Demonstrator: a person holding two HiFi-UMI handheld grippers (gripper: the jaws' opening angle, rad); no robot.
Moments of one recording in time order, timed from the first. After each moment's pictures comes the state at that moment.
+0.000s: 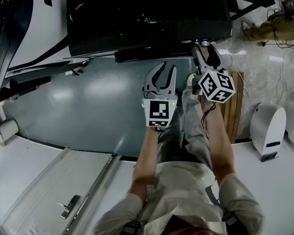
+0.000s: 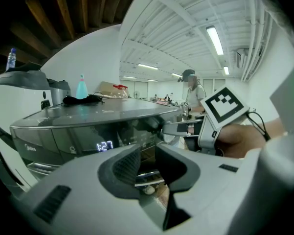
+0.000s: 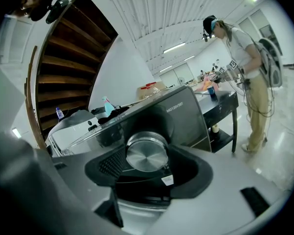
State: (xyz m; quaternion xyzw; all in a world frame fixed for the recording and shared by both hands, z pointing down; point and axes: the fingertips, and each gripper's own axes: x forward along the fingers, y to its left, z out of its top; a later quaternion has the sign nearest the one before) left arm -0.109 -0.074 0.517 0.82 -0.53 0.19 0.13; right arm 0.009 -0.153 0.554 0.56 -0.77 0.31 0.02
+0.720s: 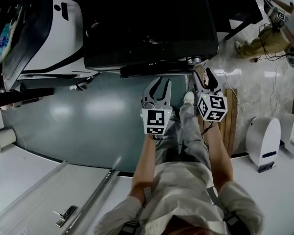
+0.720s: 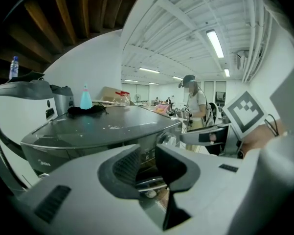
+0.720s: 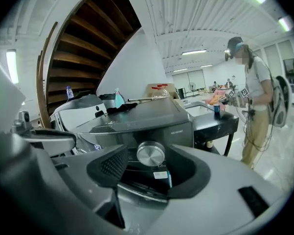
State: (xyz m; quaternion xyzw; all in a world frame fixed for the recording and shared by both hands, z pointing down) left arm -0.120 -0.069 0.467 0.81 -0.54 0.18 0.12; right arm 0.022 -0.111 0.504 0.55 -0.80 0.22 0.13
